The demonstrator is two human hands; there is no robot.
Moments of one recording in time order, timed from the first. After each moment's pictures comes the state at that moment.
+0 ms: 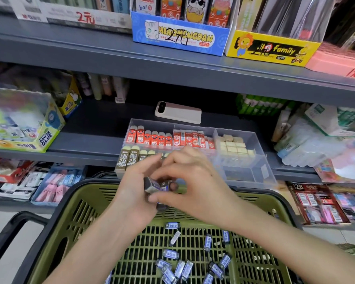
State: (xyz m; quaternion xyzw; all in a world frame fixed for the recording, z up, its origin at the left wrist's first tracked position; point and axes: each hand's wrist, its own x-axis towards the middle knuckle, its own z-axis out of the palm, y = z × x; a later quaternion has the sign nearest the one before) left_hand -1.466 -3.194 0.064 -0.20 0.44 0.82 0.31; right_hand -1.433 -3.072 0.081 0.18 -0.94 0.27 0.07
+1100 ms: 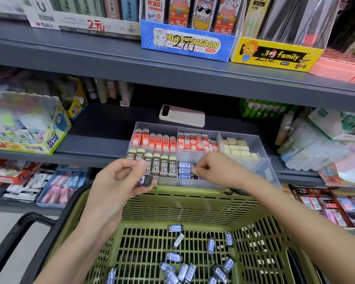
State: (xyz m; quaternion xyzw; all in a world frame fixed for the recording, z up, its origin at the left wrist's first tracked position) left_hand -1.474 -3.238 0.037 -0.05 0.59 0.80 0.11; right_hand -1.486 -3.014 0.045 0.01 -0.97 0.20 -0.16
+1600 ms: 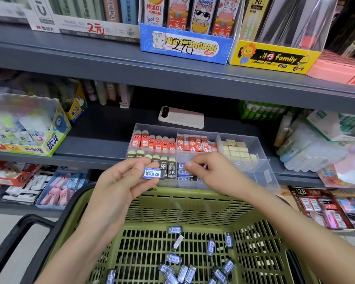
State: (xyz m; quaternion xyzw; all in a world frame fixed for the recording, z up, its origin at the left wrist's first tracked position) left_hand -1.474 -3.239 0.034 -0.02 0.56 0.81 0.15; right_hand -1.468 -3.027 0.055 0.04 -0.95 0.31 -0.06
